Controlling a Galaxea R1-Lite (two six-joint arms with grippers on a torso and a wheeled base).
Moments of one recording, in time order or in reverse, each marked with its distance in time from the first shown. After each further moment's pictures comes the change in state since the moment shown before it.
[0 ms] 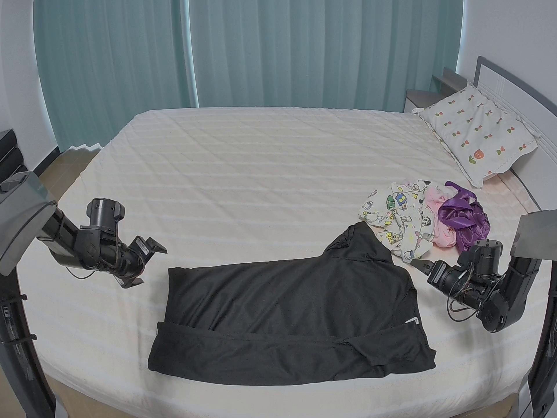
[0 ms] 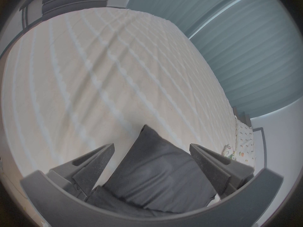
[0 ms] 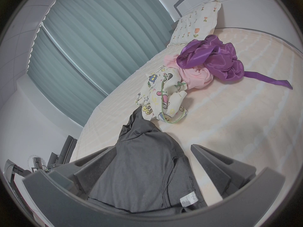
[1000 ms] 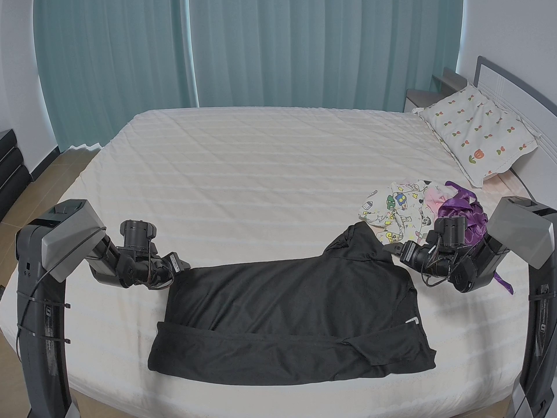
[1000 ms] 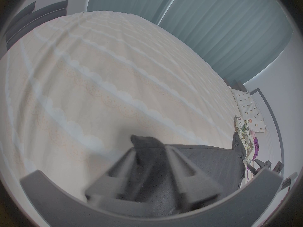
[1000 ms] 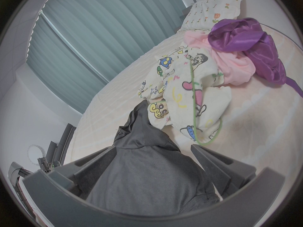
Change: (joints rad) left arm -0.059 0.322 -0.174 -0.225 -0.026 0.306; right arm 0.037 0.166 -0.551 0.478 0.058 -0.066
